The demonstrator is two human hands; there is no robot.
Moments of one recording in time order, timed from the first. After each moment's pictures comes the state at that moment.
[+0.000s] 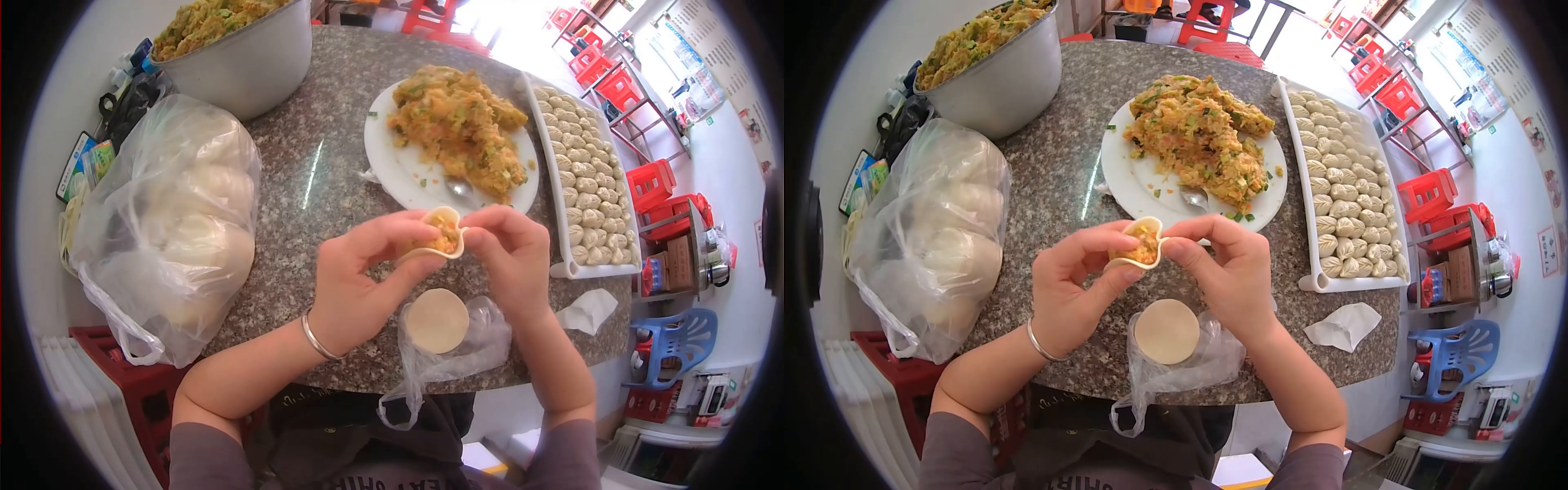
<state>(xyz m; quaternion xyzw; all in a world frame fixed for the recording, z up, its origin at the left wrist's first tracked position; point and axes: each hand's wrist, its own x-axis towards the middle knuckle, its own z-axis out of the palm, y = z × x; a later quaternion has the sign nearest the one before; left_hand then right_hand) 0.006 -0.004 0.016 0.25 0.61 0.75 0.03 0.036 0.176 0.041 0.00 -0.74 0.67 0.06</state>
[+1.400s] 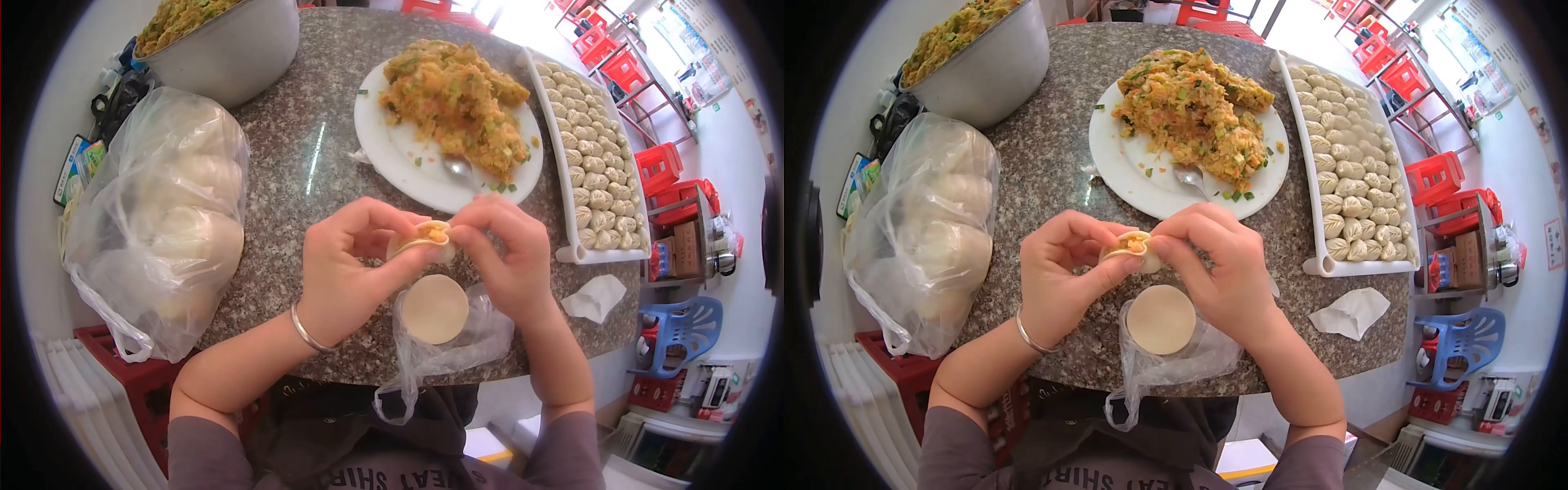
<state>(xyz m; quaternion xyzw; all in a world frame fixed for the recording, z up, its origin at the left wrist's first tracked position) 0.008 -0.004 0.025 0.18 0.62 0.75 0.14 0.037 0.182 0.039 0.13 -0.85 0.49 0.14</state>
